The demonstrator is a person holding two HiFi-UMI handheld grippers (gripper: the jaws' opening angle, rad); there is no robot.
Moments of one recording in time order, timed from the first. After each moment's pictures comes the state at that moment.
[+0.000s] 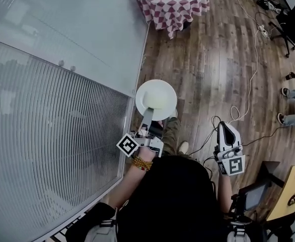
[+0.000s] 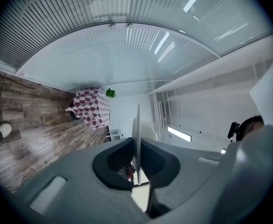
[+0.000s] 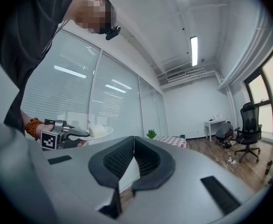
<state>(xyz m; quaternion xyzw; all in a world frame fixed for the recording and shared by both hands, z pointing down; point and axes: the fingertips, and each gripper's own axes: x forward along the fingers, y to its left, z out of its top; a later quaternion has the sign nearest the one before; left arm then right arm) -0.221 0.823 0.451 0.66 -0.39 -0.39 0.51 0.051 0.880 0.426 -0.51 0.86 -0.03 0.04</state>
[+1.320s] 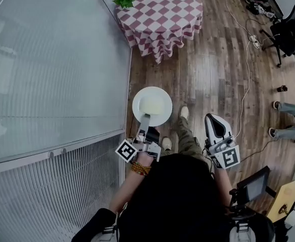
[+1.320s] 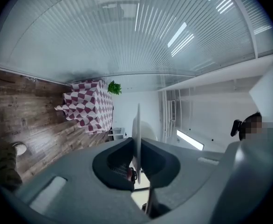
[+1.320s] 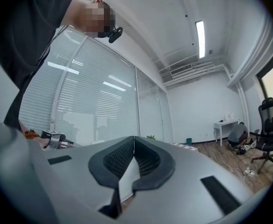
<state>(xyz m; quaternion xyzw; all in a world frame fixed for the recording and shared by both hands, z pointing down) -0.237 0.455 0.492 0.64 -0.38 -0.38 0.55 -0.013 0.483 0.404 -0.48 0.87 -0.01 0.05</state>
